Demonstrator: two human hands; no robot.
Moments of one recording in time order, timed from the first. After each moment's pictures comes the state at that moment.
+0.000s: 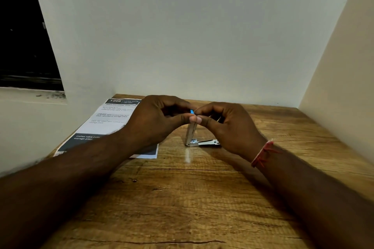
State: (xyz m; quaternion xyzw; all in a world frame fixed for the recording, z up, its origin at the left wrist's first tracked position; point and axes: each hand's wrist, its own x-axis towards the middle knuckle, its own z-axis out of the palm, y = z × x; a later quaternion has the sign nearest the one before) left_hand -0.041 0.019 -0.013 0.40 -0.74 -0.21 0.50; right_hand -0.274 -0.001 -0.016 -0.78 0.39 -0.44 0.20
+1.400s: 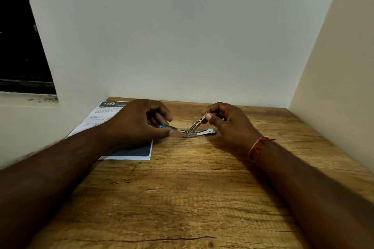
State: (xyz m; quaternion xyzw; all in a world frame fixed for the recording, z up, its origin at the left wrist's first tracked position) left_hand -0.003 0.001 -0.016 0.48 -0.76 -0.21 0.38; right_hand -0.306 -0.031 -0.027 -0.75 0.44 -0.43 0.24
